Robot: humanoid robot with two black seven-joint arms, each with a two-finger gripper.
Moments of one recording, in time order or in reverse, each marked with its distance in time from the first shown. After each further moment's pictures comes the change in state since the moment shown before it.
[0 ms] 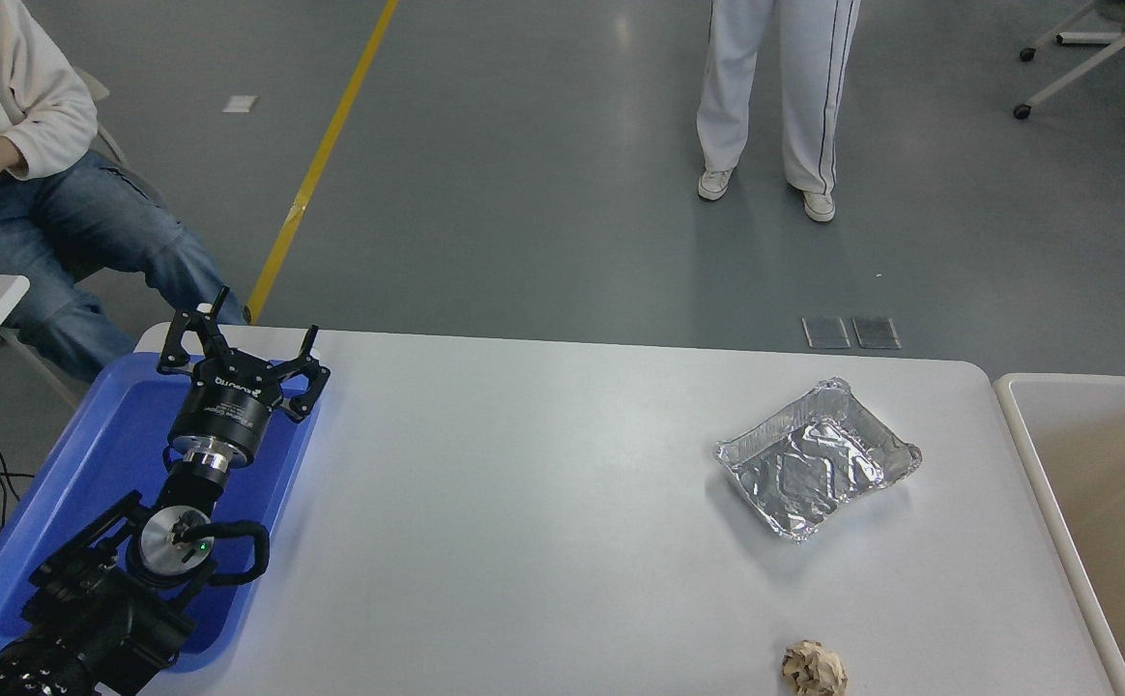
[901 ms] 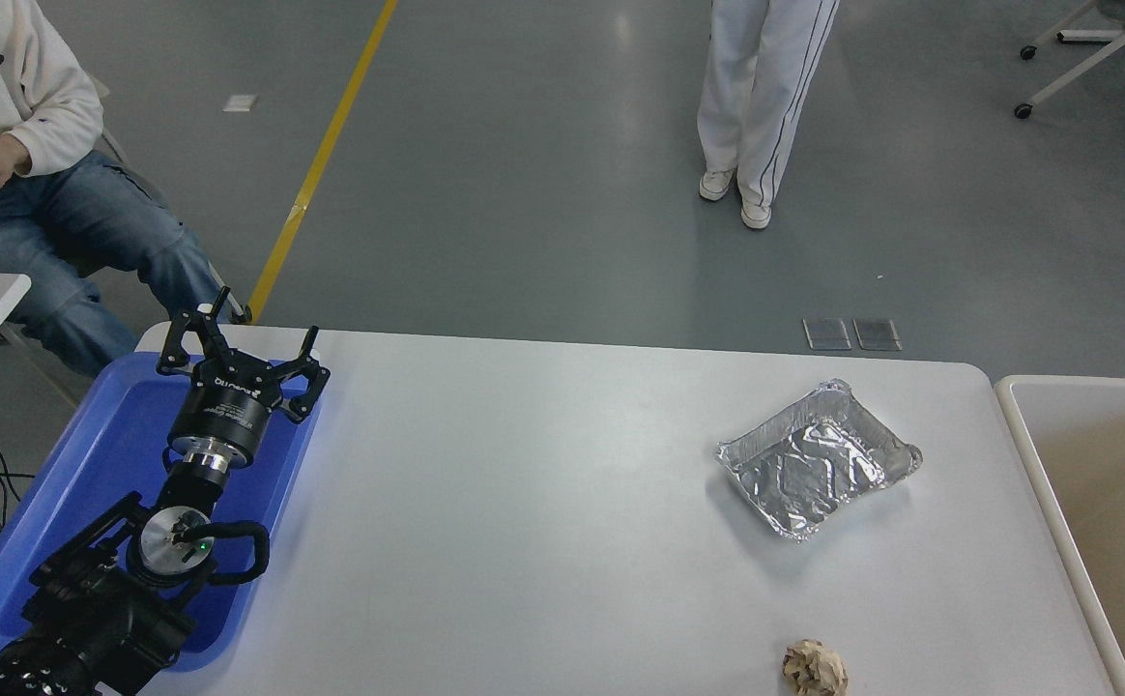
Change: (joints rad) left arm -0.001 0.000 0.000 0.000 0.000 0.000 0.000; right arm -0.827 0.194 0.445 -0.265 0.281 -0.566 0.000
